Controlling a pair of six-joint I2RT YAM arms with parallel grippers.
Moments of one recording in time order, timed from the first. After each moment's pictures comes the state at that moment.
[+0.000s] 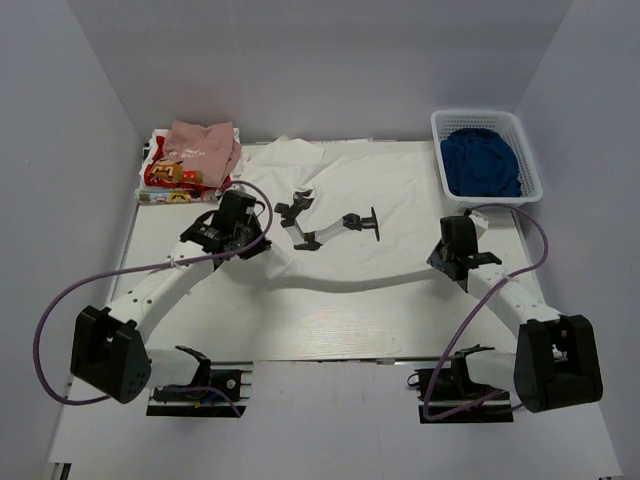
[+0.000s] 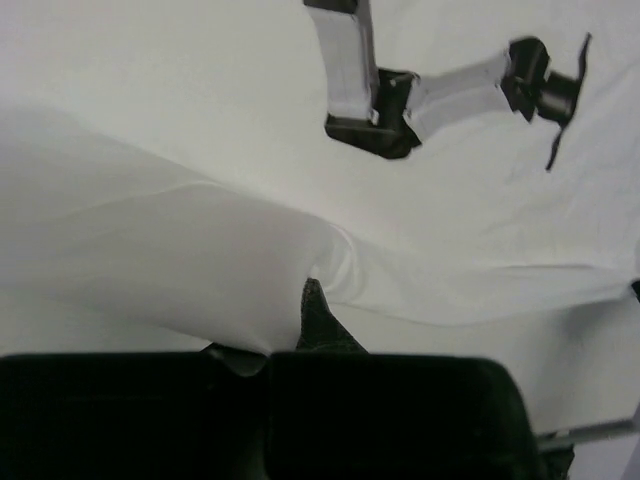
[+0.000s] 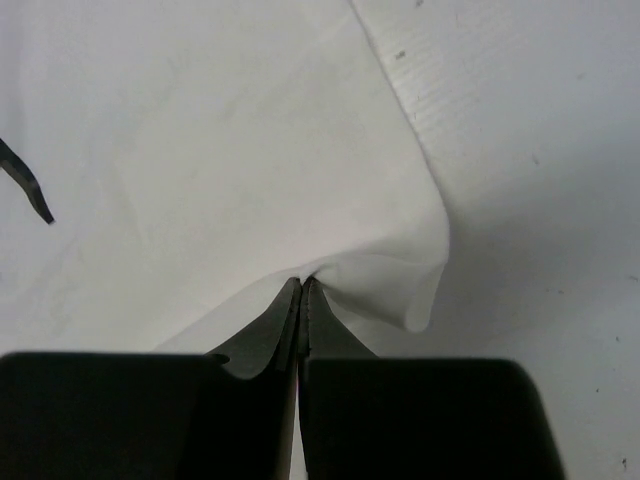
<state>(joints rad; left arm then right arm) -0.46 1.25 0.94 -0.54 -0.06 -0.79 0.21 1.18 0.57 -0.26 0.26 0.61</state>
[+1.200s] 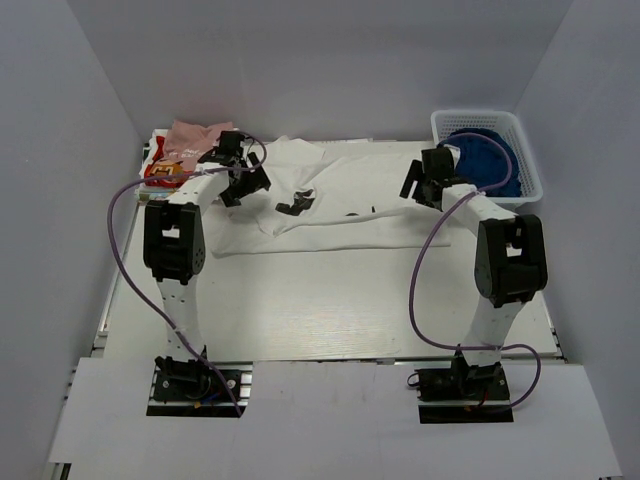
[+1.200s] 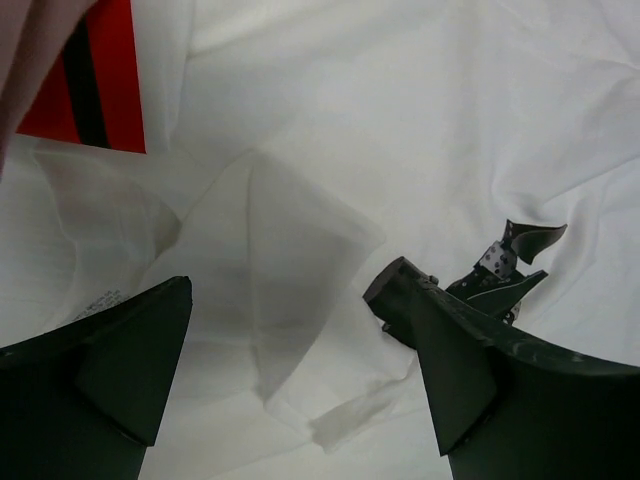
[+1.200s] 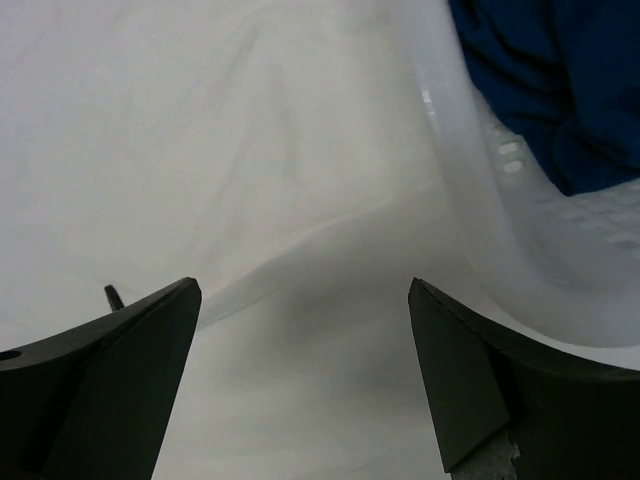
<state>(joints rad) -0.17 2.14 1.74 -0.58 -0.05 -0.59 0.19 1.87 1.33 -0.27 0.26 0.42</state>
